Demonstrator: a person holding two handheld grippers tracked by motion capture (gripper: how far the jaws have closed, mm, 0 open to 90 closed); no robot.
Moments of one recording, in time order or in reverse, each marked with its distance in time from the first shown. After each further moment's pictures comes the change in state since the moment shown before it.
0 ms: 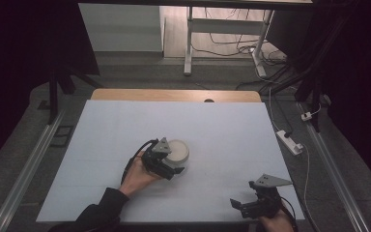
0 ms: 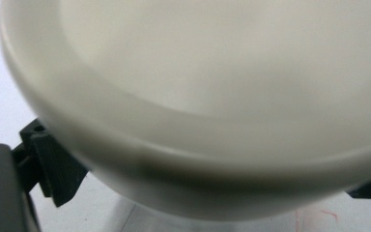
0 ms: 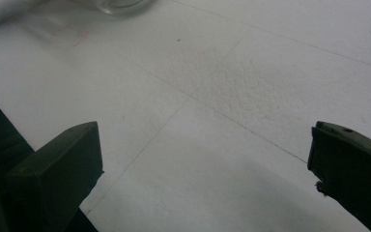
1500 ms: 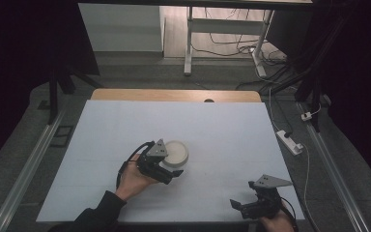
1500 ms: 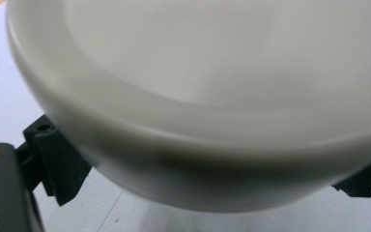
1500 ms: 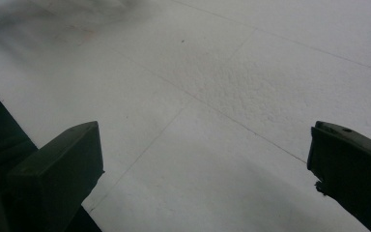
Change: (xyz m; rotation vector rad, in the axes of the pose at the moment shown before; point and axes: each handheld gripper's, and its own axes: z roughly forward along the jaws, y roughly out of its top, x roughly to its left) left arm -0.024 0.011 -0.034 -0.039 0.021 0.014; right arm 0.001 0.000 -0.001 -0.006 0.009 -0.014
